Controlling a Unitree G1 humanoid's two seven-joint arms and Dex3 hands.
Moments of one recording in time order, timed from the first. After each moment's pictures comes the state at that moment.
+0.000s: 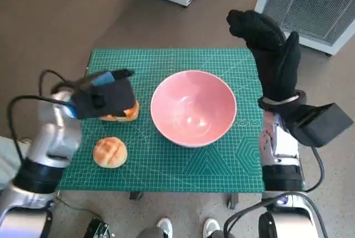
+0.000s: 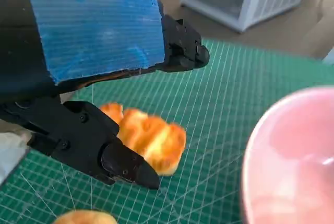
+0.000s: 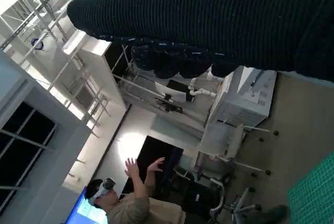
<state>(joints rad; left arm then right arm) -0.74 0.62 -0.37 0.29 0.53 0.45 -0.58 -0.79 -0.10 -0.16 0.60 0.27 -0.64 0.44</state>
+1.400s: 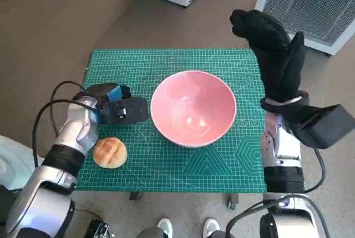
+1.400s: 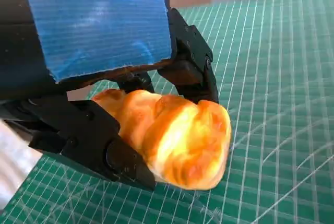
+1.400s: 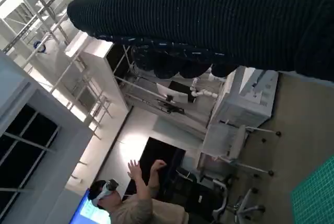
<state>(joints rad) -0.84 0.55 -0.44 0.75 0.67 0.18 -0.28 -0.77 -0.11 -0.16 0.56 0.29 -0.62 0.44</state>
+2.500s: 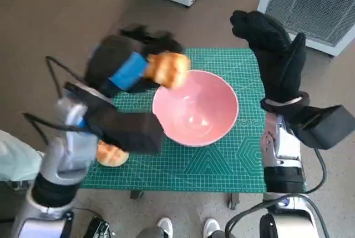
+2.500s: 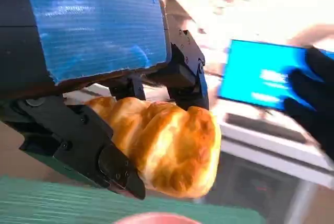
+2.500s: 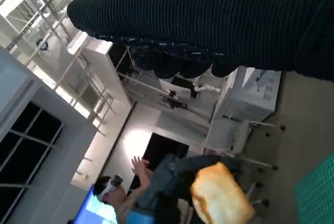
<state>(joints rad) -0.73 0.46 -0.27 -0.18 0.62 0.18 -0.30 -0.77 -0.11 -0.16 0.57 0.32 -0.62 0.47</state>
